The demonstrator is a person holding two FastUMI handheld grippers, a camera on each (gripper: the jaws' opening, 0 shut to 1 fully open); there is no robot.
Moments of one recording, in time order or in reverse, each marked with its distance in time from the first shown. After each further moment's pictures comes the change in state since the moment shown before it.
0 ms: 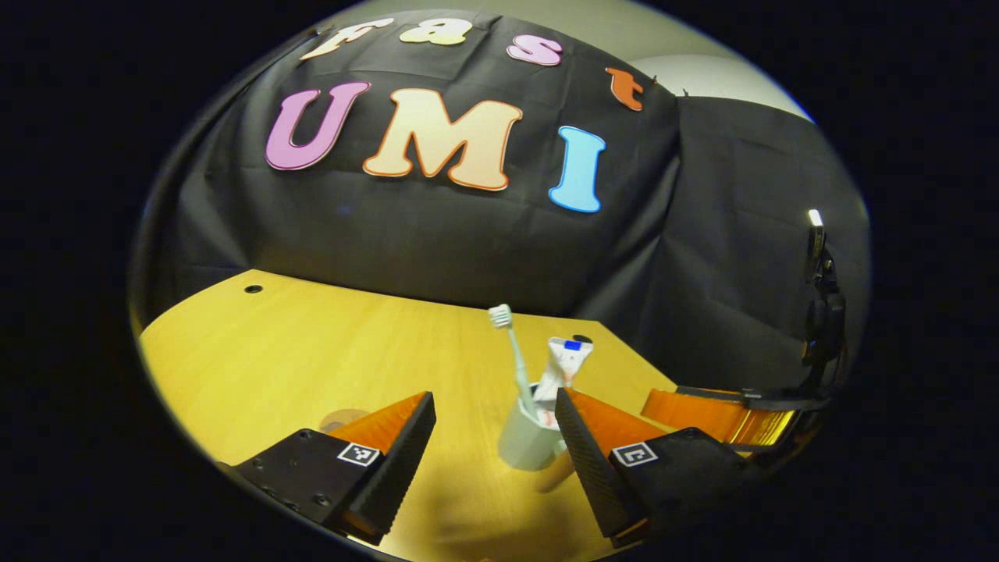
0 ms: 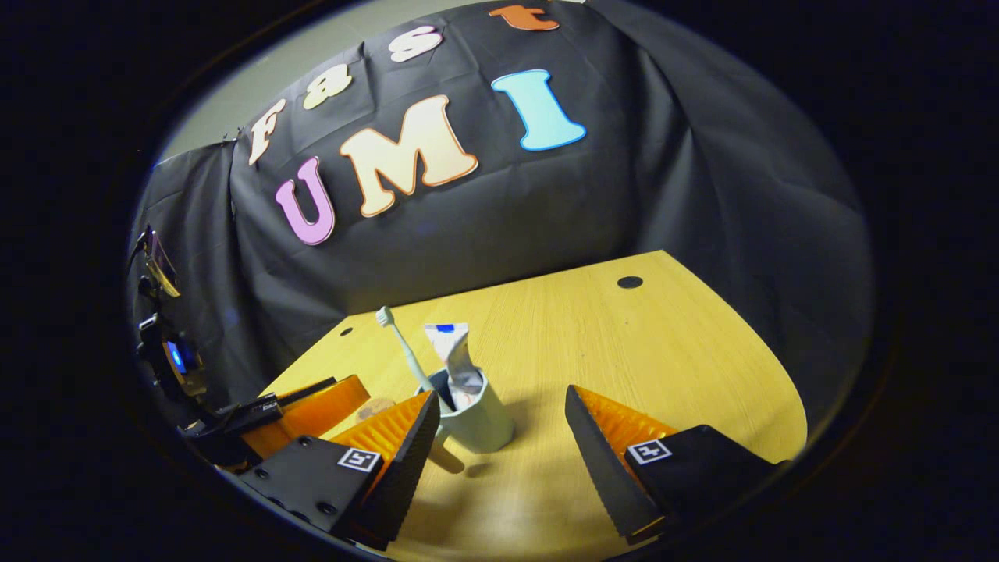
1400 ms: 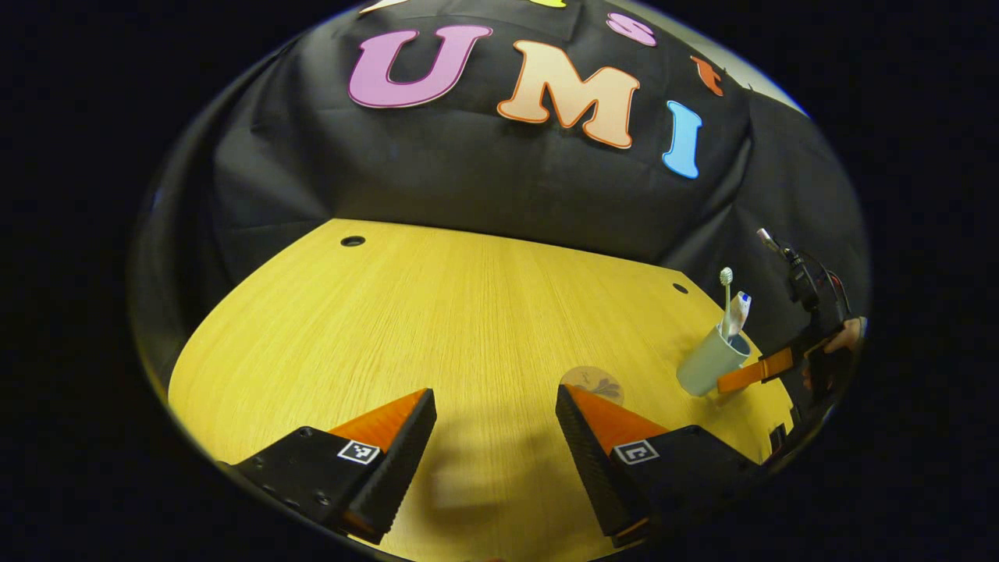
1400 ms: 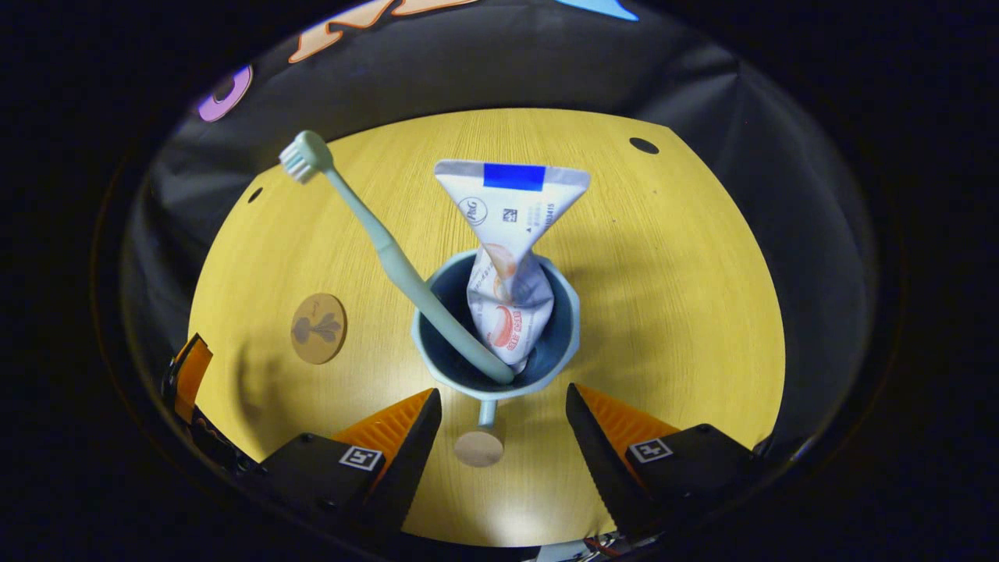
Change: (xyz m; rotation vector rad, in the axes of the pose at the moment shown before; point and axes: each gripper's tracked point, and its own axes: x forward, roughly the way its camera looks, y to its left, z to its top) left arm -0.042 0.238 -0.032 -0.051 0.268 0.077; right arm 0.061 0.040 -0.098 -0.104 0.708 -0.363
